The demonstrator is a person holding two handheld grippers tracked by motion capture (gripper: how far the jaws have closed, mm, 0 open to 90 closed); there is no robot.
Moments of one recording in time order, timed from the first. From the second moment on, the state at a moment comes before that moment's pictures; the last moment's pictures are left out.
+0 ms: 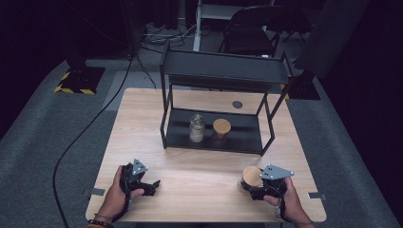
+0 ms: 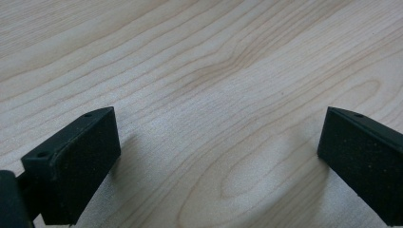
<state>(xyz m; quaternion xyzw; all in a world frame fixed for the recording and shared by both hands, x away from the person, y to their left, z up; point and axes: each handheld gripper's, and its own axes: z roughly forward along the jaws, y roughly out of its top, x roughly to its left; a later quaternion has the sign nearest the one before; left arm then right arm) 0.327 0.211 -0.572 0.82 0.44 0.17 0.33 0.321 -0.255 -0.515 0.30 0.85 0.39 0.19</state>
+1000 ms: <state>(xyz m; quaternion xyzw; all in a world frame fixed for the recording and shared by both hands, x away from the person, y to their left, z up) 0.327 0.211 -0.572 0.82 0.44 0.17 0.33 0.354 -0.241 -0.490 0.36 0.83 0.37 0.23</state>
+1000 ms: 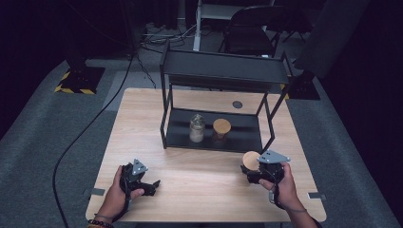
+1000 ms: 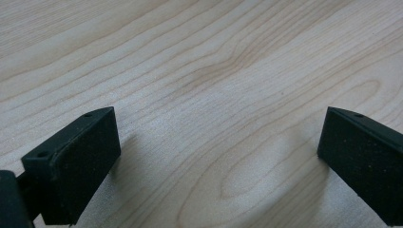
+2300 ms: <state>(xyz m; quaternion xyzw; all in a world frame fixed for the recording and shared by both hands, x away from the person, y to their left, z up) 0.327 0.211 -0.572 0.82 0.44 0.17 0.33 0.420 -0.211 -0.475 0.42 0.79 0.34 0.27</state>
